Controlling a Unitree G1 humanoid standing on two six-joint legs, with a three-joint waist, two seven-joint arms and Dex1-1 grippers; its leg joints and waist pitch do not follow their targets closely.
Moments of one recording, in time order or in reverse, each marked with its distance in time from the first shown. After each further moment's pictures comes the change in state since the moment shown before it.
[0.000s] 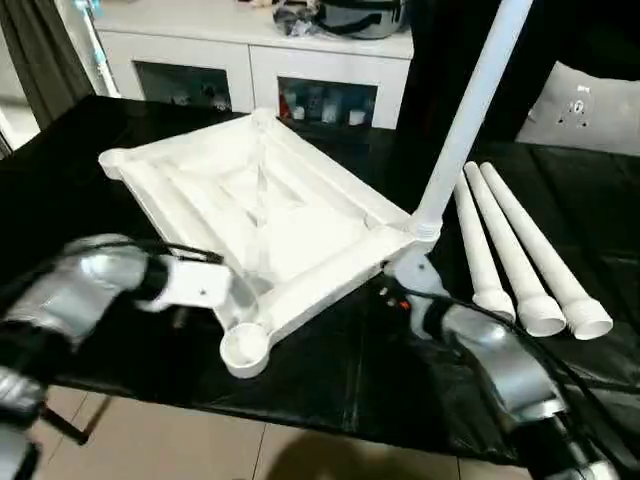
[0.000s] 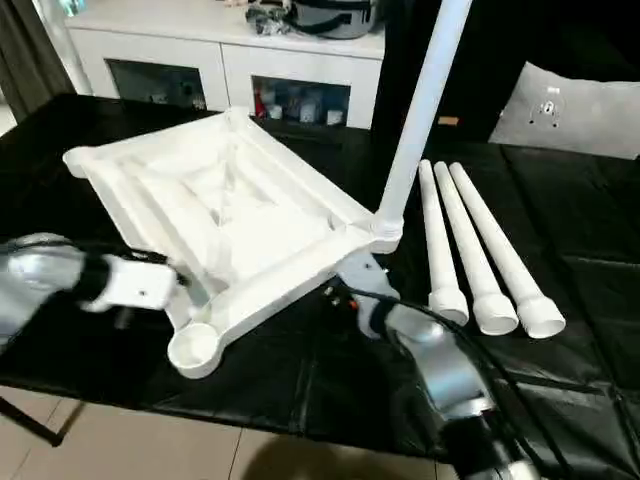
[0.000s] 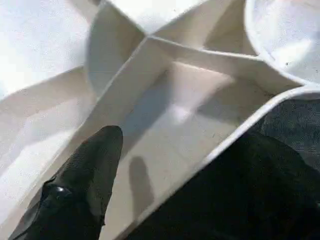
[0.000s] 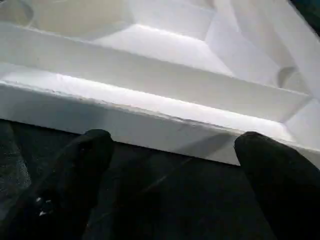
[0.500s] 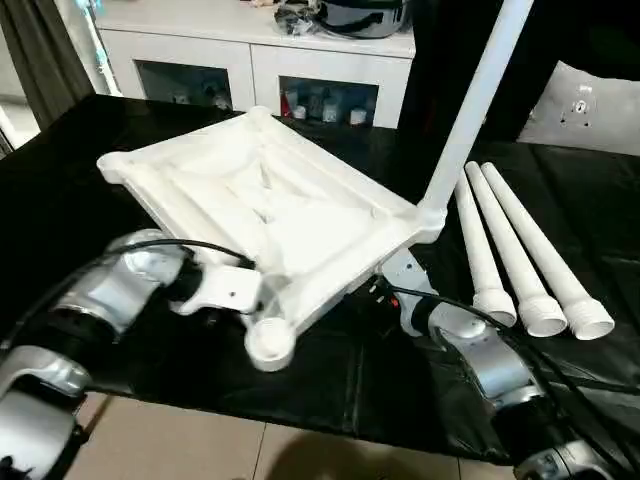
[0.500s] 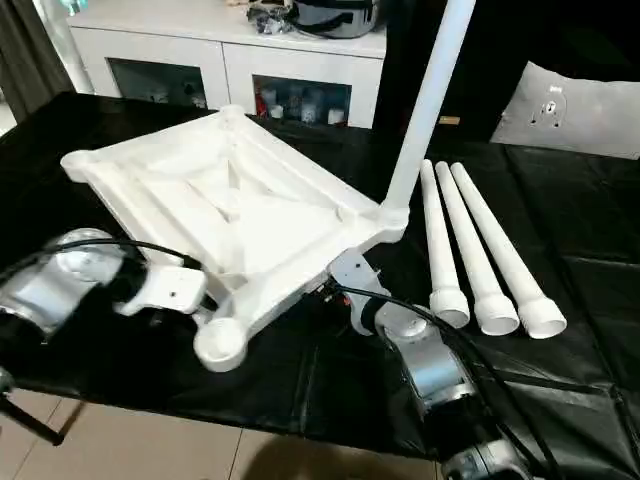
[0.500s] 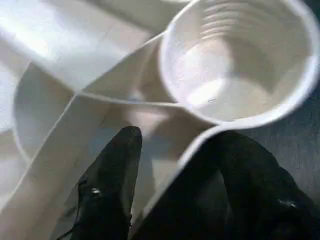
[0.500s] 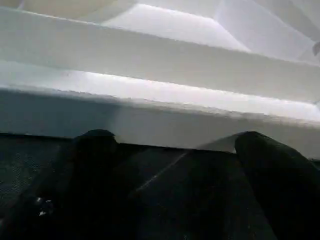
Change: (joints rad) left arm -0.049 -0.136 -0.025 0.012 -0.093 0.105 -0.210; right arm -0.069 0.051 -0.001 0.187 -0.036 -0.061 -0.058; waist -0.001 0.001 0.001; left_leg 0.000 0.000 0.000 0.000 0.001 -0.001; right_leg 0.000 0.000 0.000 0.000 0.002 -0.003
